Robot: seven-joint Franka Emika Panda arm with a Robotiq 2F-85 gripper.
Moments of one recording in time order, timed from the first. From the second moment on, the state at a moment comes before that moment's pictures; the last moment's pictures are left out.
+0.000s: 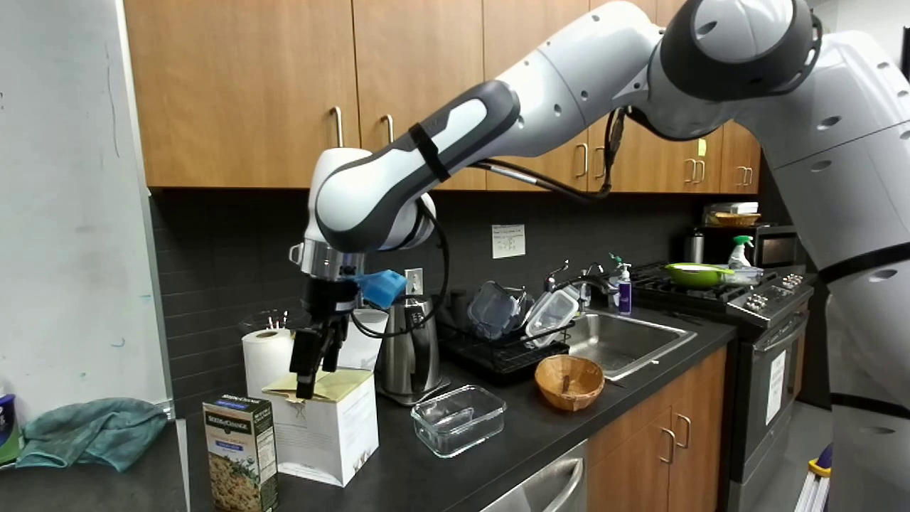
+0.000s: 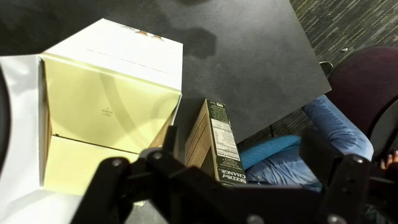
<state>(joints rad) 0.27 0.36 0.27 -1.79 -0.02 2.32 -0.31</state>
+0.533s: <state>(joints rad) 0.29 0.43 0.27 -1.74 -0.08 2.37 -0.22</state>
